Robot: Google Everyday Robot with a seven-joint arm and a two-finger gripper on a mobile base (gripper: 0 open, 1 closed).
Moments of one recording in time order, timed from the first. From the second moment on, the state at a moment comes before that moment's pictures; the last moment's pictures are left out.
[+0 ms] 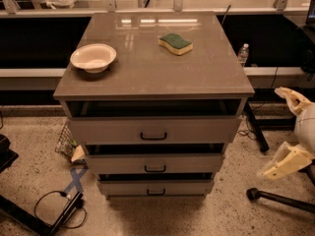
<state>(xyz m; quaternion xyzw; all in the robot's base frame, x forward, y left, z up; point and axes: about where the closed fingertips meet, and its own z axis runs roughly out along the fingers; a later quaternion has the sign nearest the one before) 0.420 -0.243 0.860 -0.56 0.73 0.01 0.38</state>
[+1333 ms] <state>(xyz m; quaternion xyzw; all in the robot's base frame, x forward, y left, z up) 0.452 -0.201 0.590 -0.50 0.76 0.06 0.41</state>
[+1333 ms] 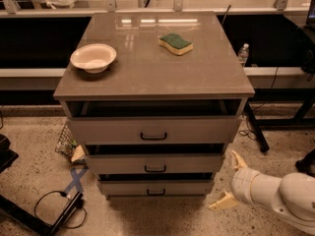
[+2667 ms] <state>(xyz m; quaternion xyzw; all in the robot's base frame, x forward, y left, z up) 0.487 -0.157 0.515 -0.53 0.74 0.09 0.41</state>
